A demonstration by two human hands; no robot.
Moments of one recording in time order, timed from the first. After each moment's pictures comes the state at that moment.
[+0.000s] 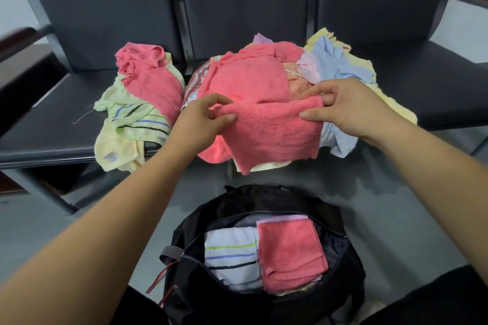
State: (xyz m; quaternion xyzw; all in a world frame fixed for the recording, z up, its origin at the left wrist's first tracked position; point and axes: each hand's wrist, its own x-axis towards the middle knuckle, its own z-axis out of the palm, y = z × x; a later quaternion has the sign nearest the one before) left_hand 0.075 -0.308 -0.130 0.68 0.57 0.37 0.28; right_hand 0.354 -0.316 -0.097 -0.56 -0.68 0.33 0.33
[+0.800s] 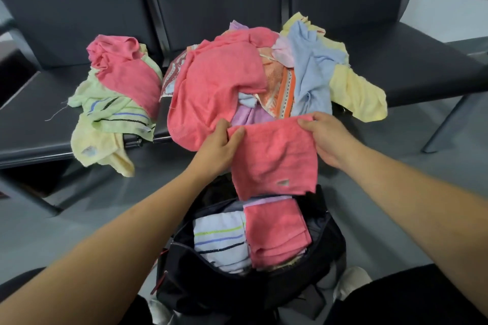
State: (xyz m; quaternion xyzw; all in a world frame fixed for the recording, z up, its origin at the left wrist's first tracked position) left_hand 0.132 -0.340 -0.204 0.70 0.56 0.32 0.30; right_hand 0.372 -0.333 -0.197 -0.60 -0.41 0.52 0.46
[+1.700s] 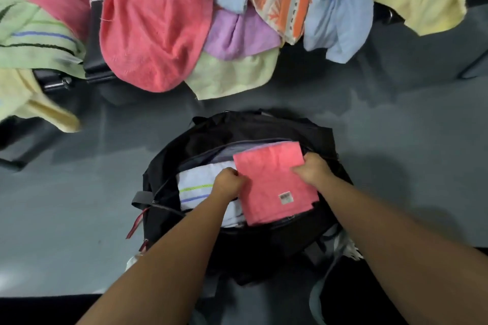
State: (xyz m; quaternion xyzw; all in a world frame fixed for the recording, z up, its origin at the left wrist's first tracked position) left_hand 0.152 -0.359 -0.473 0.49 0.73 0.02 0.47; right_hand 0.374 -0.357 -0.481 -0.80 -0.42 0.43 0.07
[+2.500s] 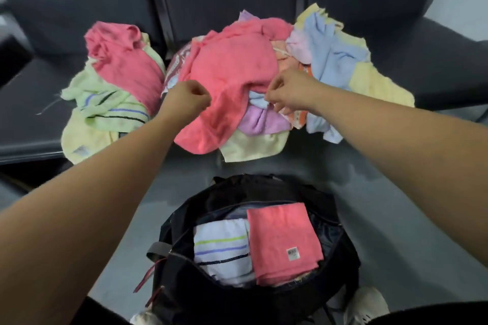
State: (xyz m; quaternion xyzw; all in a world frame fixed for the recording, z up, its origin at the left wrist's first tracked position) left_hand 0.073 -0.228 -0.174 0.63 0.66 0.31 0.26; right_hand 0.311 -0.233 -0.151 -0.63 -0.65 0.37 0.23
